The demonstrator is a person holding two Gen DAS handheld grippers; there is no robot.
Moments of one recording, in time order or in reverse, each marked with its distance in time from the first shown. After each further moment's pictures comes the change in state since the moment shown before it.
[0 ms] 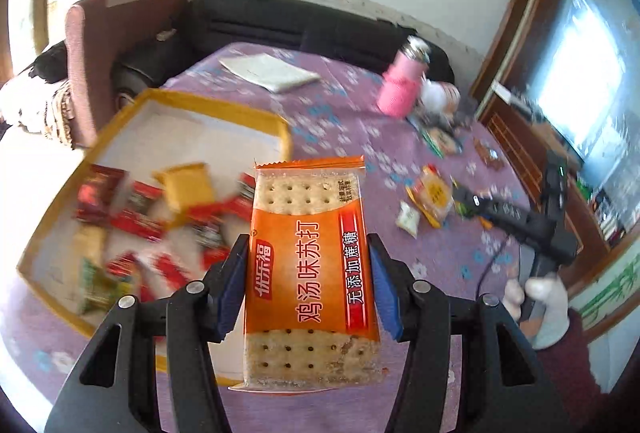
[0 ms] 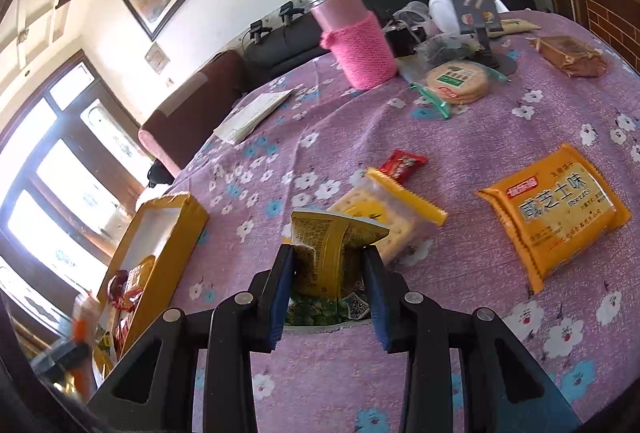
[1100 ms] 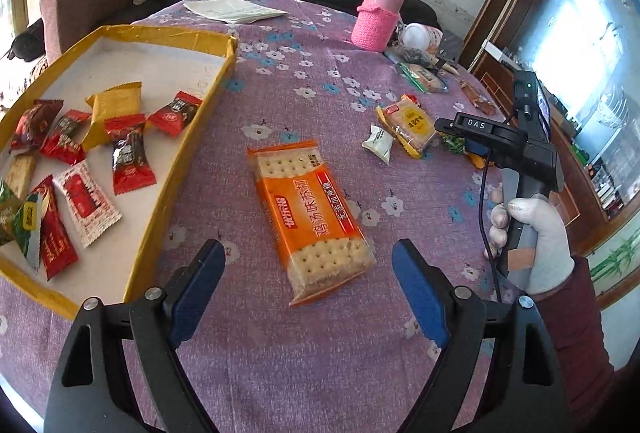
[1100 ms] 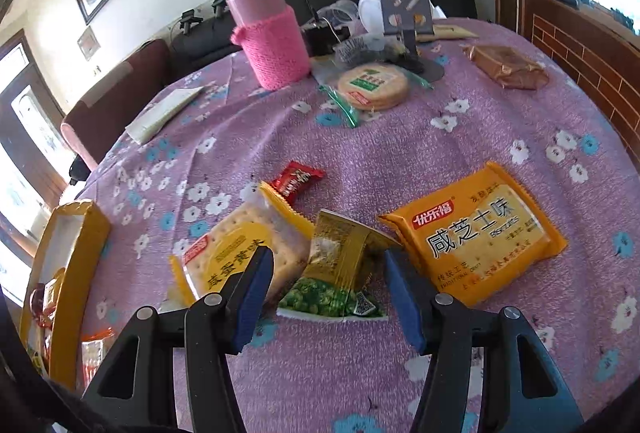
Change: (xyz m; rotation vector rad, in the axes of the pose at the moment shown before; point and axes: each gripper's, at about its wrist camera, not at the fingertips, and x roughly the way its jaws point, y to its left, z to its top) left arm 0.062 -0.064 -0.058 0.049 0.157 -0.034; right arm 0.024 -0.046 0.017 0.033 0.009 -0.346
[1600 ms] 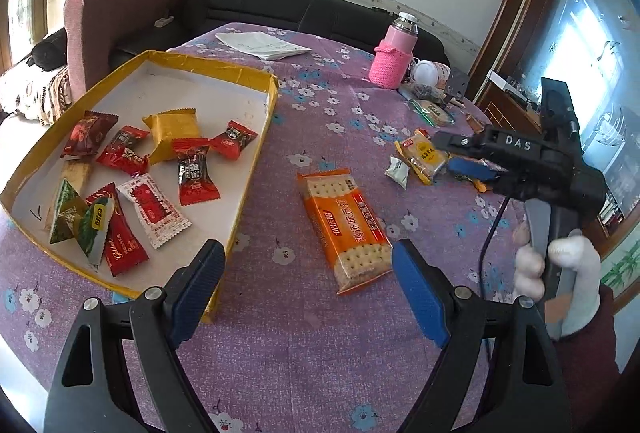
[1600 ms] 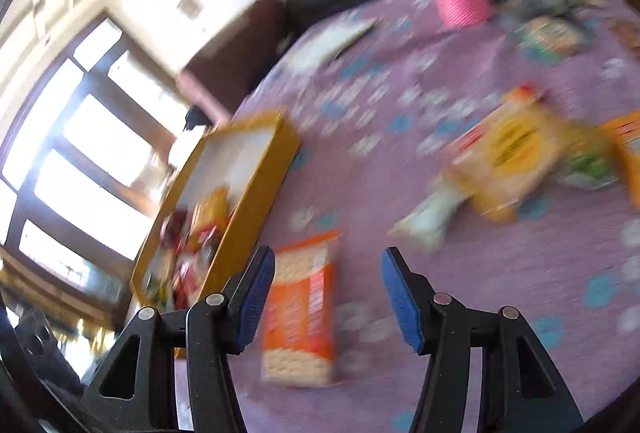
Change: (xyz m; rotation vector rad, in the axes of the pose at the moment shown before) left arm -0.051 0.036 -0.013 -0.037 -0.114 0.005; right arm -0.064 0.071 -0.033 -0.047 0.068 0.347
